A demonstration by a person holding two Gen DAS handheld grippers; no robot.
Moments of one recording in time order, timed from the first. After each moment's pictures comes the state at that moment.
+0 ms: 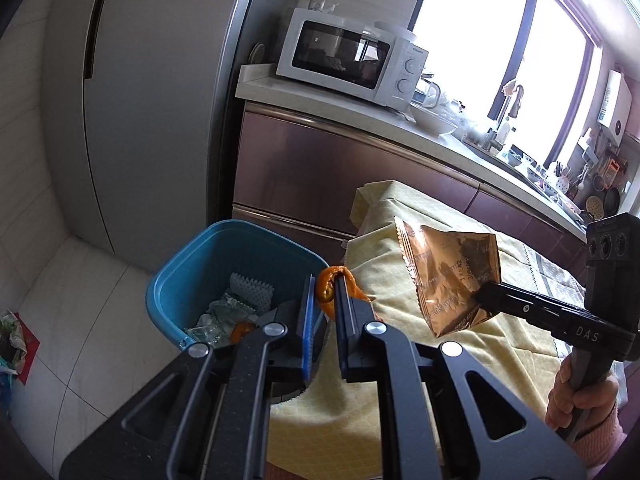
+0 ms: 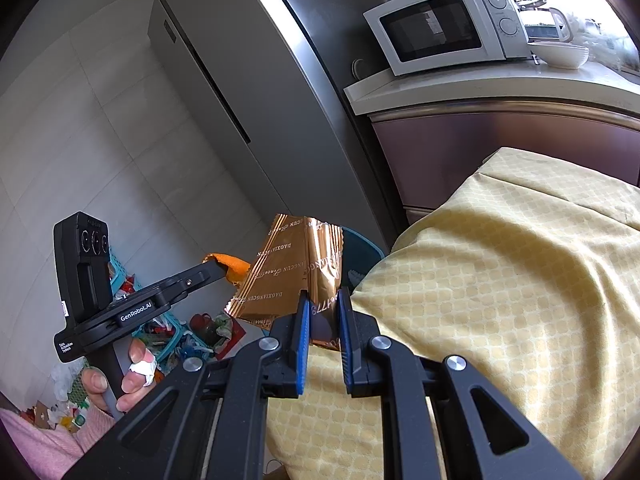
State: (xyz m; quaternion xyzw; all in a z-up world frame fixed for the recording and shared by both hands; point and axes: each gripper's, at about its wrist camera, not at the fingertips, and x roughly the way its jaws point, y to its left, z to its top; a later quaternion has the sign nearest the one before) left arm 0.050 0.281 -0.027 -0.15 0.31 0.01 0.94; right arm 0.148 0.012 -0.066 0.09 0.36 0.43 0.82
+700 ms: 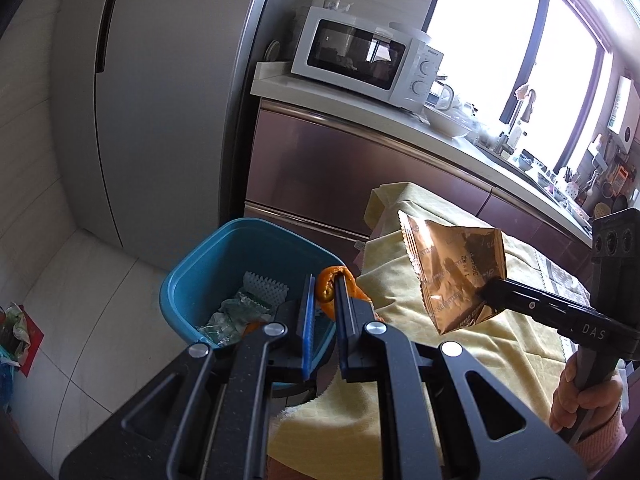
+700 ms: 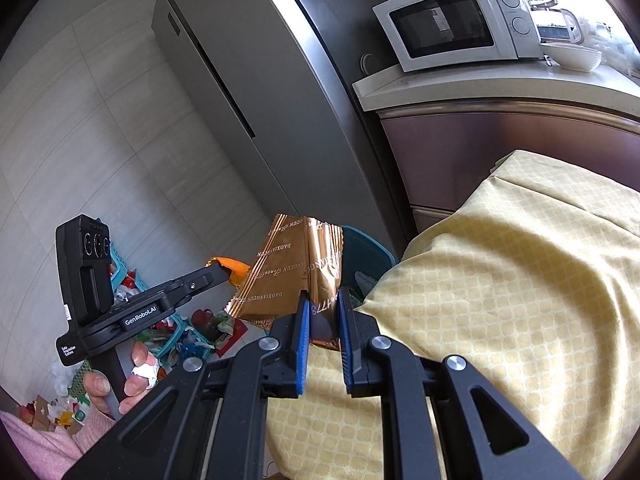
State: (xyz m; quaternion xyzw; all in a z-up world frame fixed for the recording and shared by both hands) left arm 0.052 0.293 -0.031 -0.16 0.31 0.03 0.94; right arm 0.155 0.031 -0.064 0.08 0.37 0.44 0.82
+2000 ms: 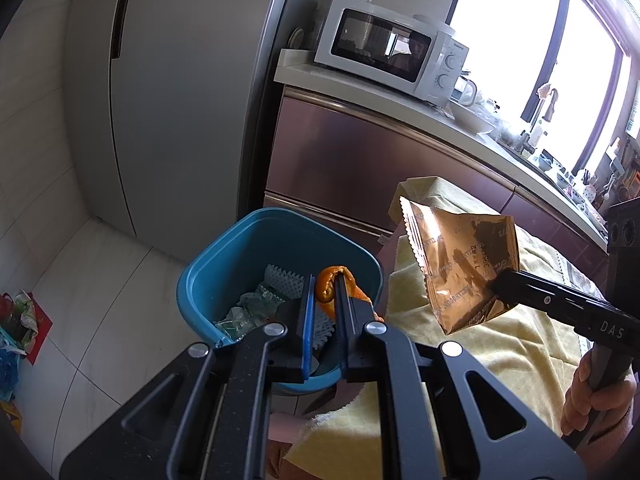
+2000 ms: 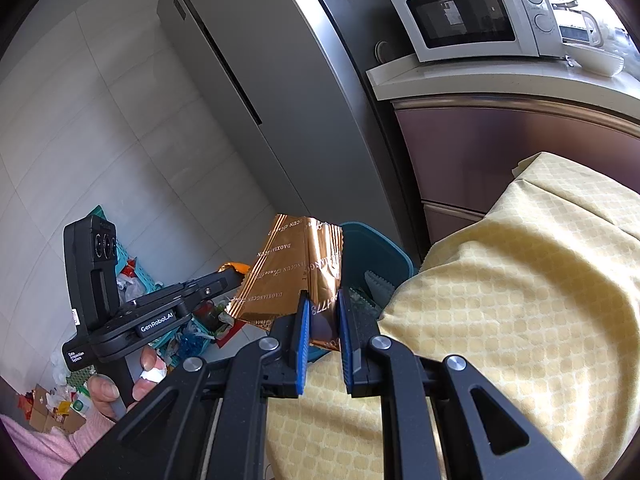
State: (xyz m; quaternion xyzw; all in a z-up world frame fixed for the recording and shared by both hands) left arm 0.066 0.313 -0.052 -0.17 0.33 0.07 0.93; right arm 0.163 0.060 -0.067 0.06 0.38 0.45 0.81
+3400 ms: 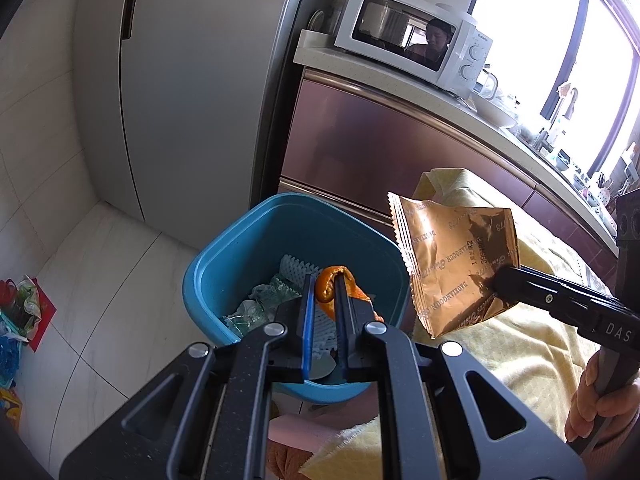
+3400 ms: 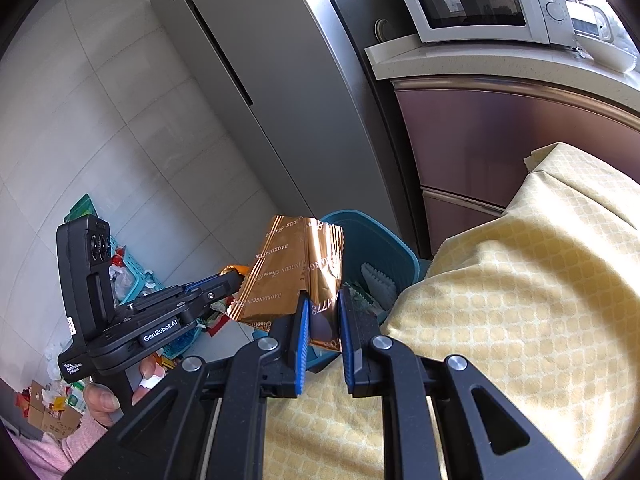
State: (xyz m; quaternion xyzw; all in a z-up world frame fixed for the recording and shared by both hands) left arm 0.087 0.324 -0.079 -0.18 0.36 0.09 0.91; right arm 0.171 0.096 -0.081 0.04 0.41 0.44 0.80
